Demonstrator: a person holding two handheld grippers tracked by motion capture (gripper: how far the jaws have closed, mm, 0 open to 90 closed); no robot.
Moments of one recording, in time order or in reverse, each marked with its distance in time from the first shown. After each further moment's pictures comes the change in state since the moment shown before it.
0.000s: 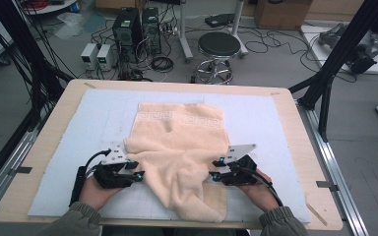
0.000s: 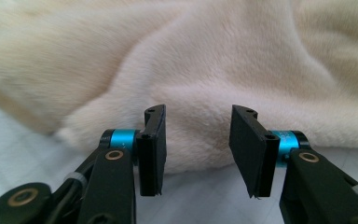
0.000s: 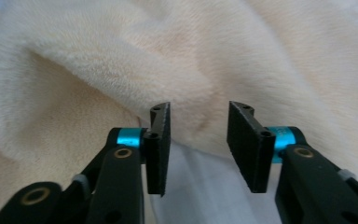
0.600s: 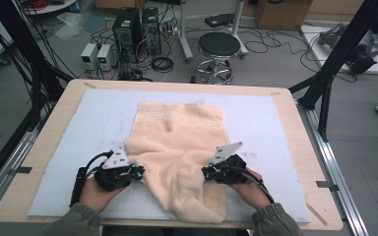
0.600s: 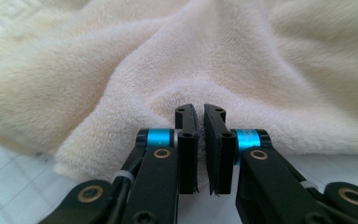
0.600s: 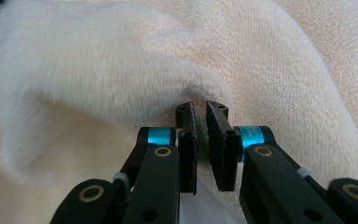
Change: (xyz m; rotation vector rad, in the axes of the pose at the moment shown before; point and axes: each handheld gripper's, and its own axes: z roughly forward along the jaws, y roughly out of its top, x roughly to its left) left arm -0.018 0.009 -0.033 -0.071 0.015 0.051; right arm 0.008 0.016 0.008 0.031 0.082 -0.021
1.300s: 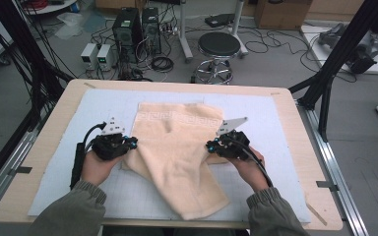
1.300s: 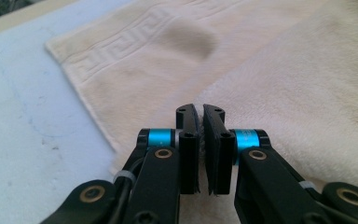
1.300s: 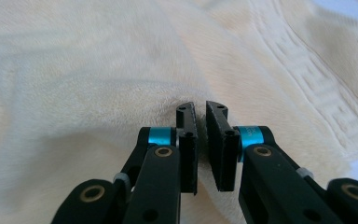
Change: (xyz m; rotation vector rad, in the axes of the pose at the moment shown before) left arm 0.079 0.033 0.033 0.017 0.192 -0.148; right arm -0.061 0.029 -0.006 -0.013 -0.173 0.137
